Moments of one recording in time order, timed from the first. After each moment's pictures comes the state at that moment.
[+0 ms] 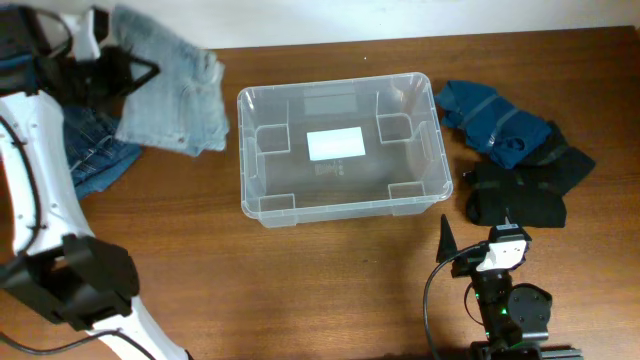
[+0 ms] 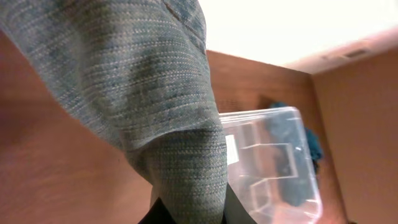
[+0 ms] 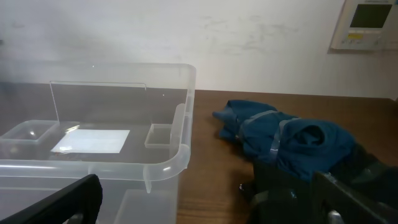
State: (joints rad) left arm 0.26 2.03 2.21 -1.14 0.80 -0.05; right arm -0.03 0.01 0.01 -0.07 -0.07 -0.03
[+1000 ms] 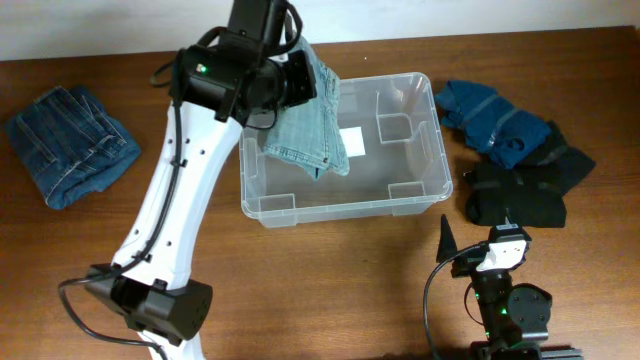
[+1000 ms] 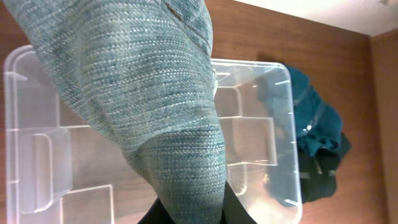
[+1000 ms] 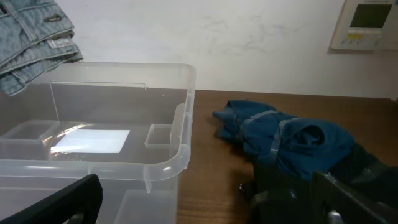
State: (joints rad) left arm -0.43 1.95 2.26 -1.20 0.13 -0.55; right arm -0.03 0.01 0.01 -0.07 -0.07 -0.03
